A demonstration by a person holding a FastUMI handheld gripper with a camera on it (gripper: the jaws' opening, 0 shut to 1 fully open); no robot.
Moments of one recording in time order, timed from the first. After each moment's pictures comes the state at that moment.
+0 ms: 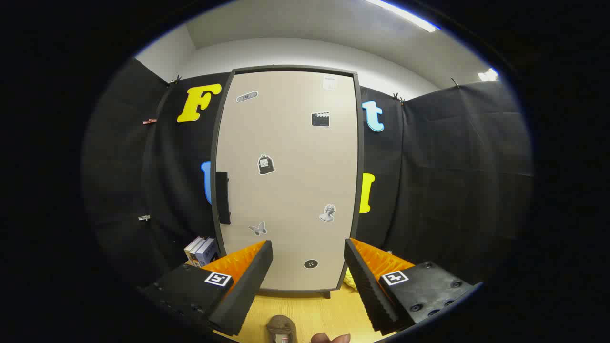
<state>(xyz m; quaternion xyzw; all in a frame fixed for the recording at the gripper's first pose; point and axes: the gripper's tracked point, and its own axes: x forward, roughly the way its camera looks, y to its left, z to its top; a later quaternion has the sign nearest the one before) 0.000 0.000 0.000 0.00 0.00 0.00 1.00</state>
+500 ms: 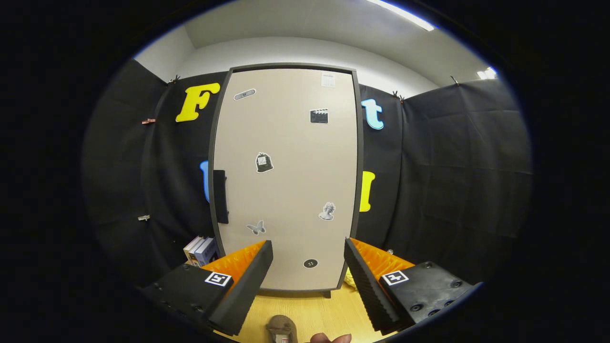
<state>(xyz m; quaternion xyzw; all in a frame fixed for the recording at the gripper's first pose) 0.006 -0.003 -0.002 0.00 0.00 0.00 1.00</state>
